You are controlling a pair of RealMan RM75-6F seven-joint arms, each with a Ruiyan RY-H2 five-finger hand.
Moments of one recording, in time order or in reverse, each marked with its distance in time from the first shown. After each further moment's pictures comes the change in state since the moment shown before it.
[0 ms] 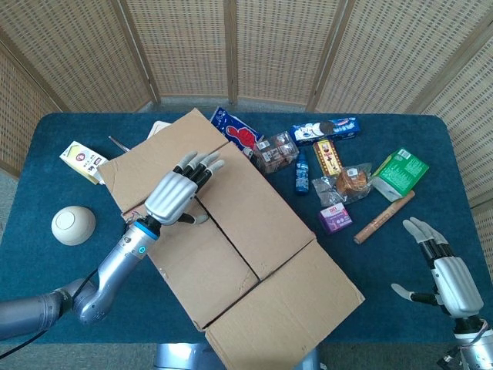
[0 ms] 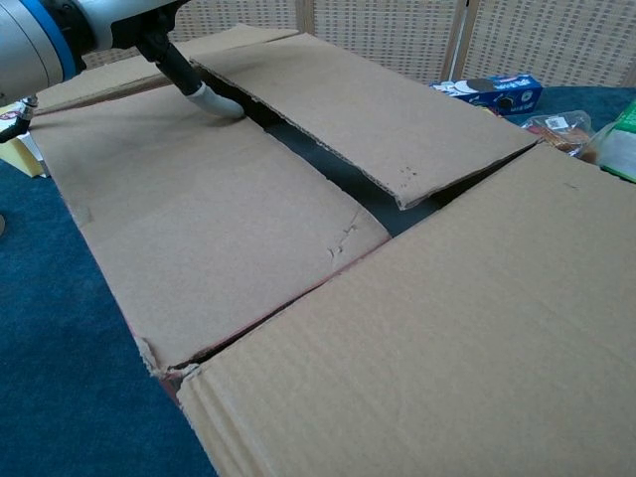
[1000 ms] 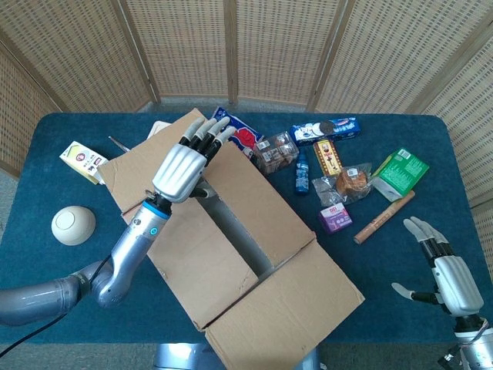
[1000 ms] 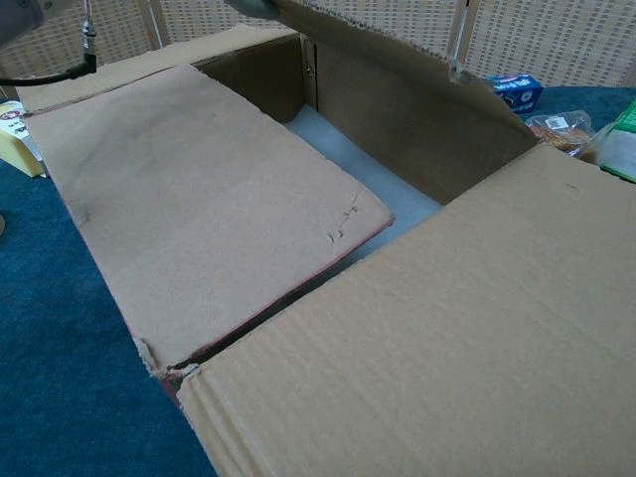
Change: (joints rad) left arm -0.097 -0.050 -0.136 0.066 -0.029 0.044 0.051; right arm 0.006 0.003 0.004 -0.001 0.014 -0.015 0.012
